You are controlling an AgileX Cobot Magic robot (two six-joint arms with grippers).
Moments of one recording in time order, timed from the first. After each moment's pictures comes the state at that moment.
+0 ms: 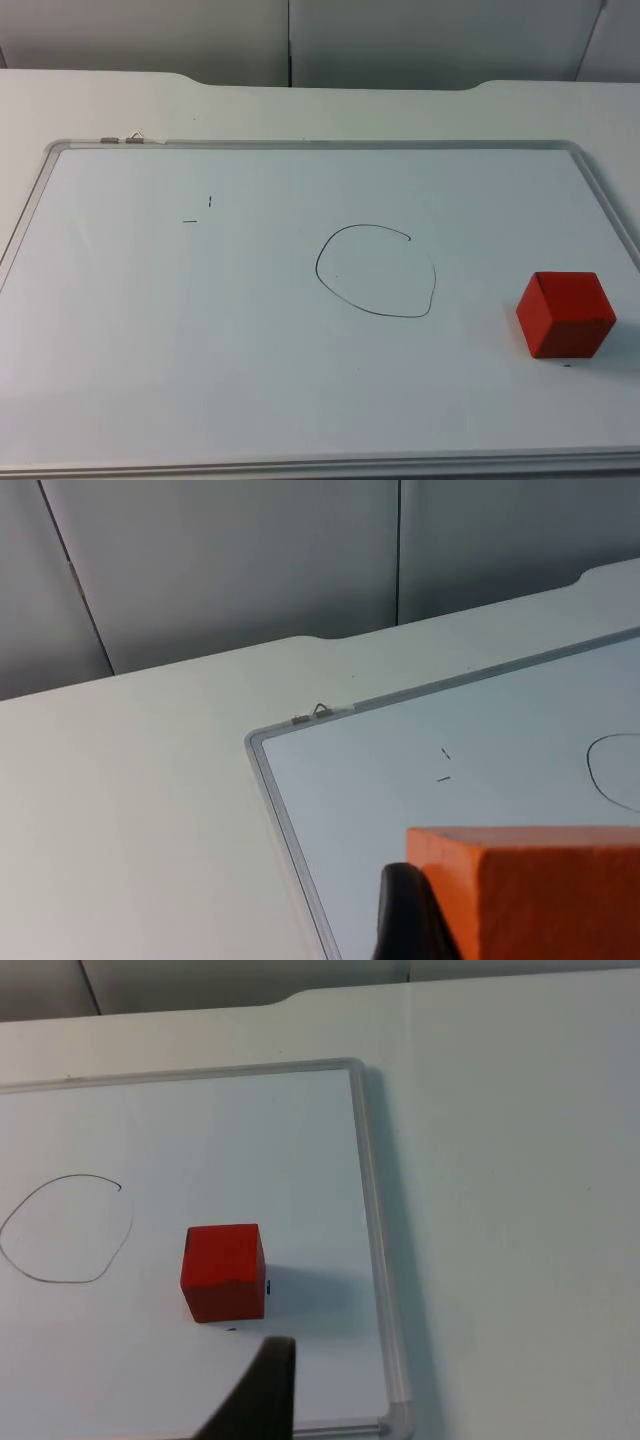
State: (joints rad) right arm -0.01 0.00 -0.52 0.00 1.09 0.02; left arm -0.28 0.17 -0.63 0.05 0.91 0.02
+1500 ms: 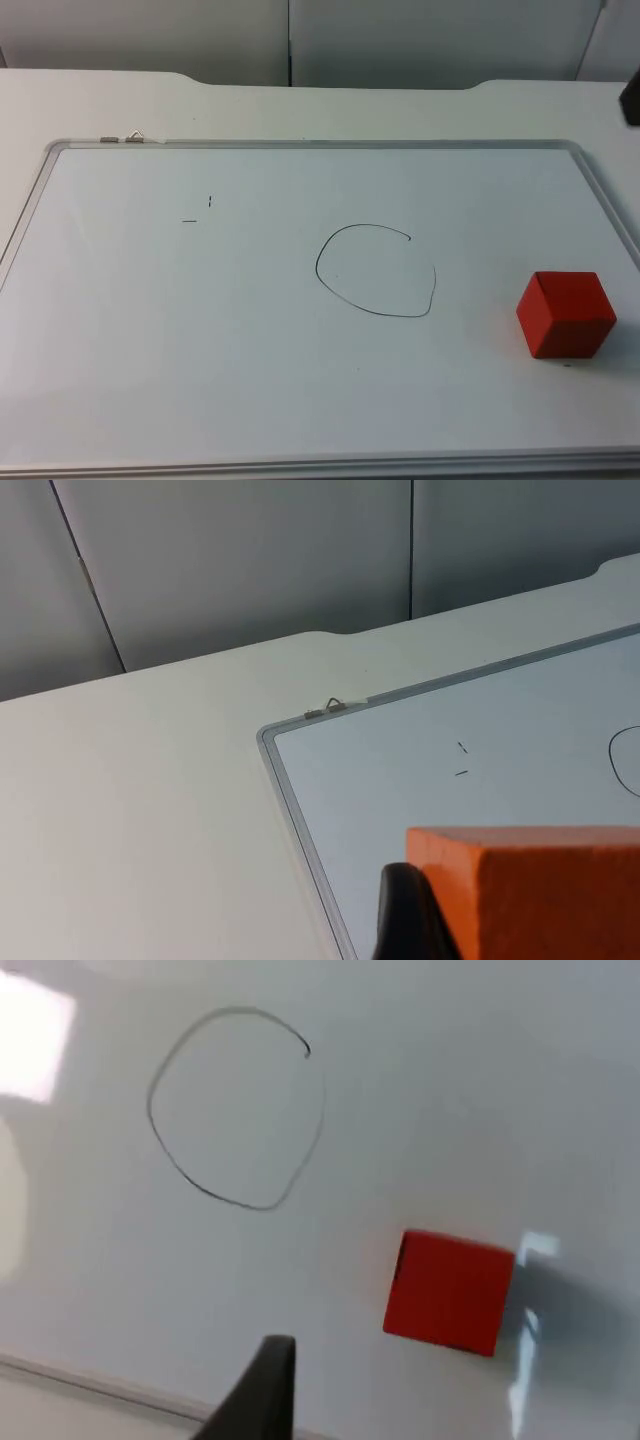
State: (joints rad) right arm 0.17 1.40 -1.06 0.24 0.93 -0.15; left arm -0.28 0.14 -0.56 0.08 0.87 0.02
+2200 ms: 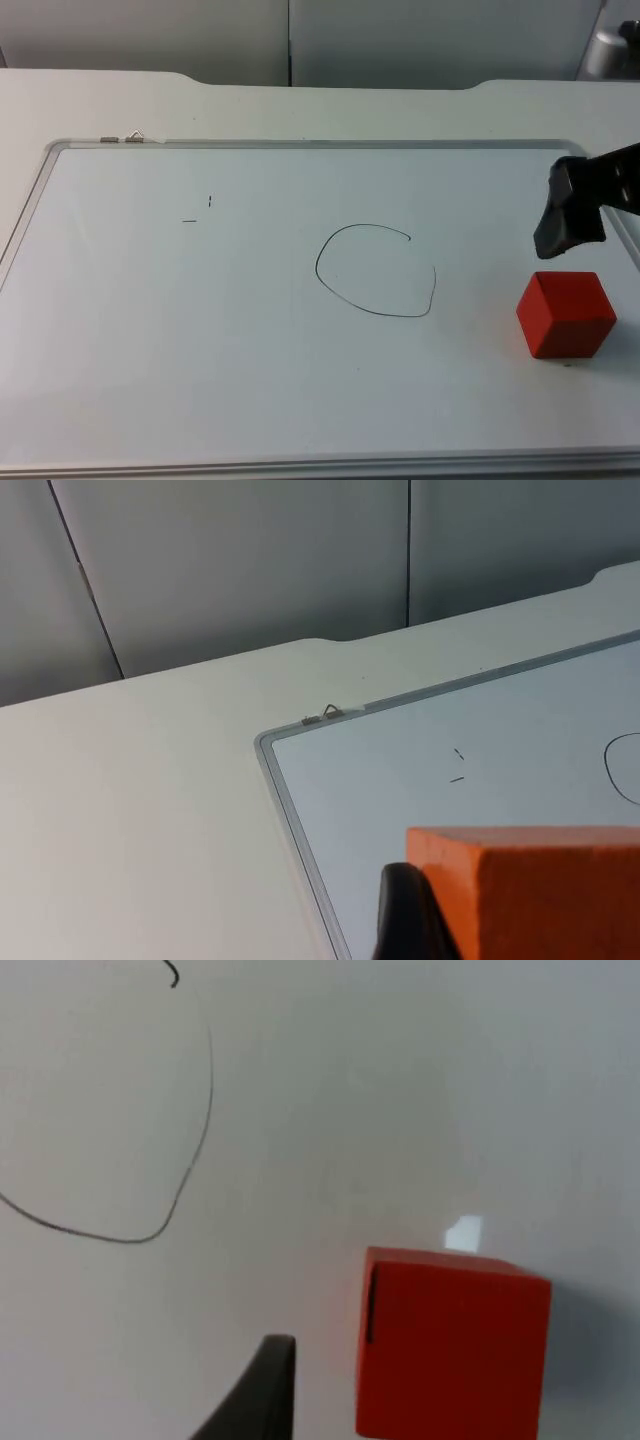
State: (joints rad) right arm 0.36 1.57 -0.83 -0.11 0.51 0.32; left arm -0.28 0.10 -0.55 0.07 0.87 0.02
